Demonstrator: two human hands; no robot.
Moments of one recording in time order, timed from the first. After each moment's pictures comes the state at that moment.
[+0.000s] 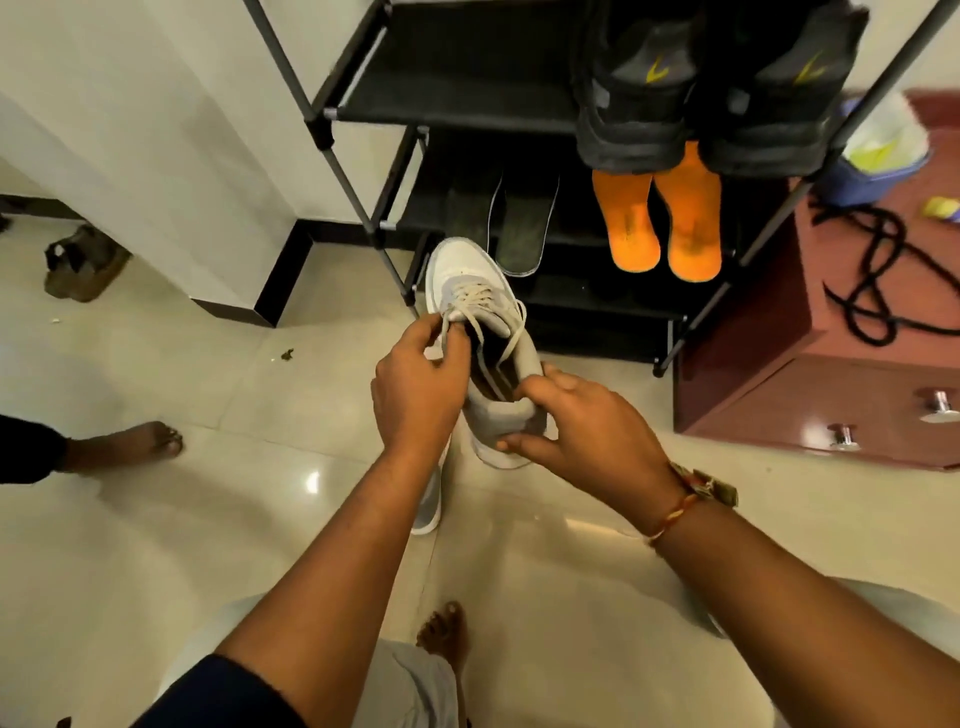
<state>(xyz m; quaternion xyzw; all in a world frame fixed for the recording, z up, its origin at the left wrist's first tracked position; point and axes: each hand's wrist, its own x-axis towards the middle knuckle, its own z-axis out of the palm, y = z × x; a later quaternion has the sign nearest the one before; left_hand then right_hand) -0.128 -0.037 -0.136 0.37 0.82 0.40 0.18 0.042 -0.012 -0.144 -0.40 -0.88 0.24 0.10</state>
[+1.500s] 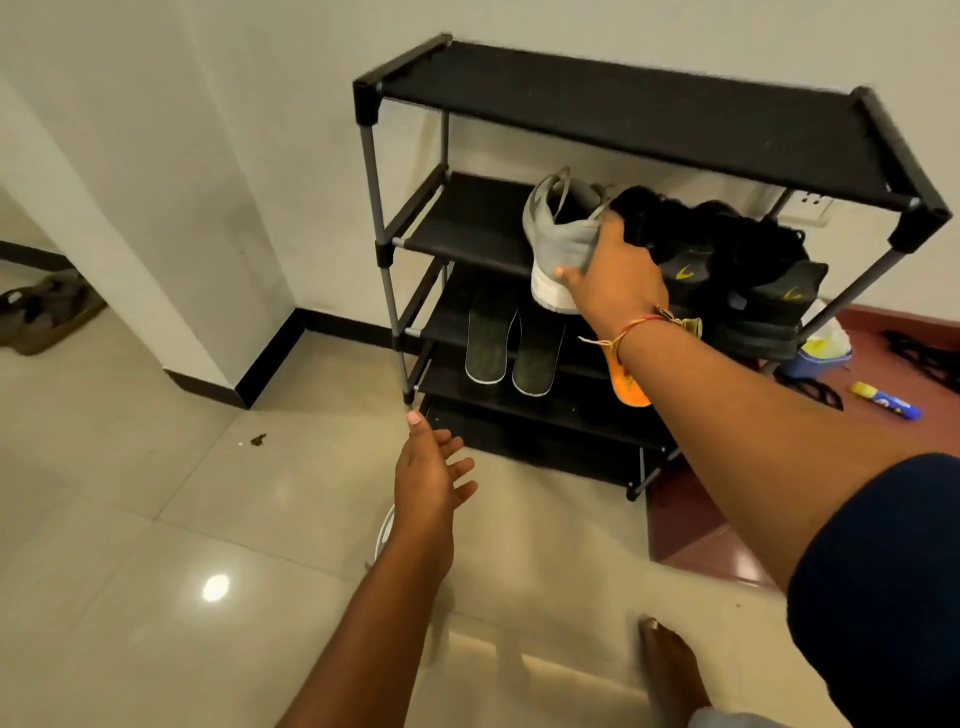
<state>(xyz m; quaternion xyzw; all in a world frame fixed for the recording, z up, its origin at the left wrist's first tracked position) -0.184 -0.028 -0.121 0.06 0.66 0.57 0.49 -0.069 0.180 -0.018 -0.61 -0.75 0.10 0.23</state>
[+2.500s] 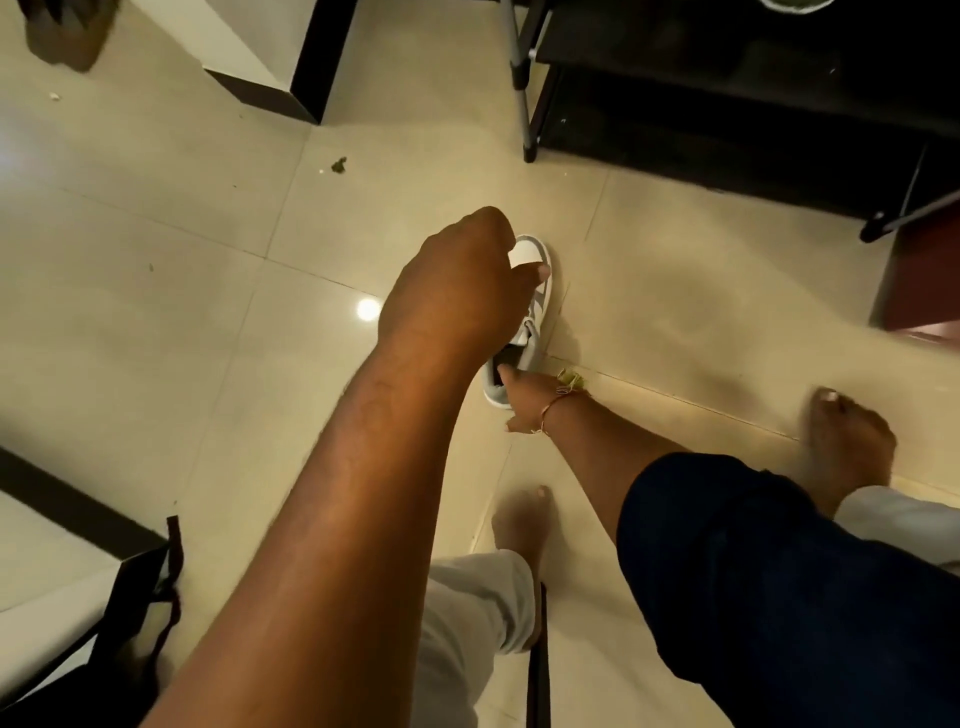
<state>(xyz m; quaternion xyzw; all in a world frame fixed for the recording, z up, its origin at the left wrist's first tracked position) -0.247 -0.057 -0.178 0.42 0.85 0.06 0.32 -0.168 -0.073 -0.453 -0.31 -0.81 0.39 -0.32</state>
